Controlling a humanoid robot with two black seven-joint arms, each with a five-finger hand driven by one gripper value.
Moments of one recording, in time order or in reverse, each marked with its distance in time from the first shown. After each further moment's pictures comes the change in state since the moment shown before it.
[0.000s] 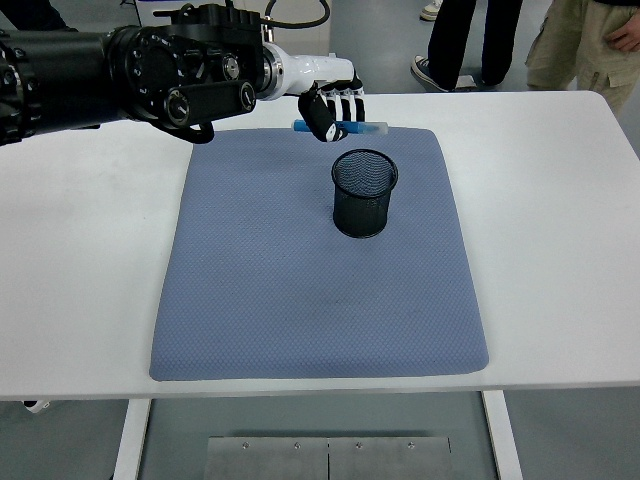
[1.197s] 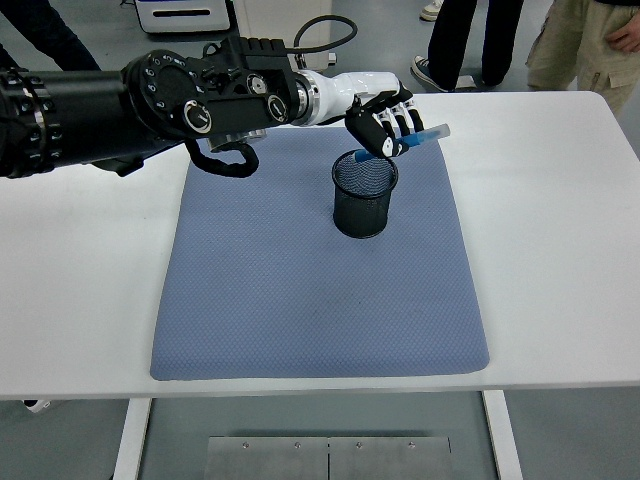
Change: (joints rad) left arm 0.122 0.000 -0.229 -0.005 -0.135 0.000 -0.013; right arm 0.000 0.000 0.000 0.000 0.000 0.000 0.000
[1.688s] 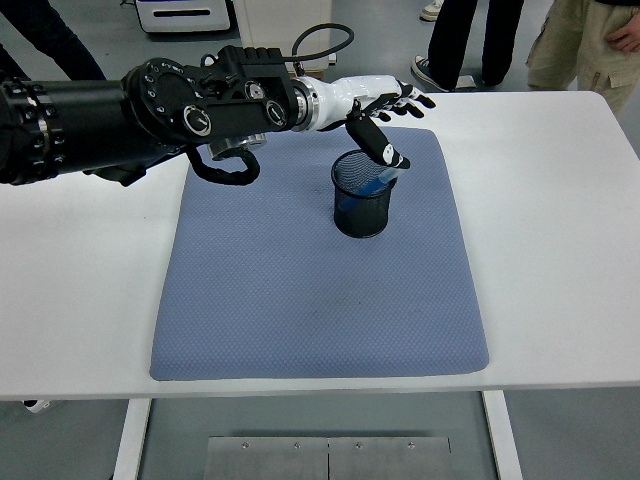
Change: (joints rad) left arm 0.017 0.000 -0.001 0.003 -0.024 0.003 -0.029; right arm 0.000 0.000 0.000 0.000 0.000 0.000 0.000
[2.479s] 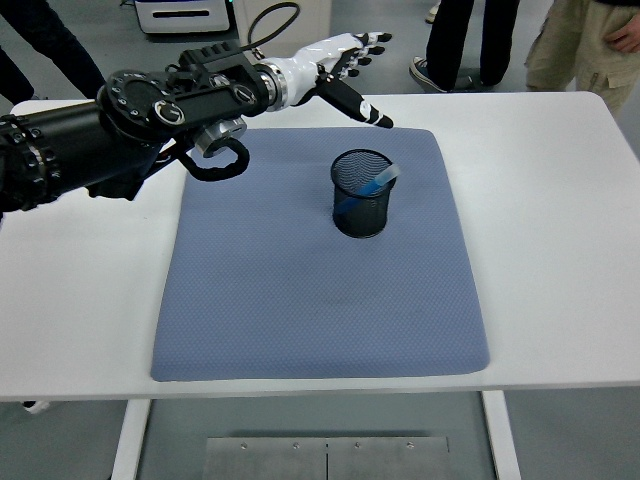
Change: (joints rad) left arm 0.201 0.047 -0.283 0.202 0.018 0.049 -0.002; right arm 0.000 0.000 0.000 0.000 0.000 0.000 0.000
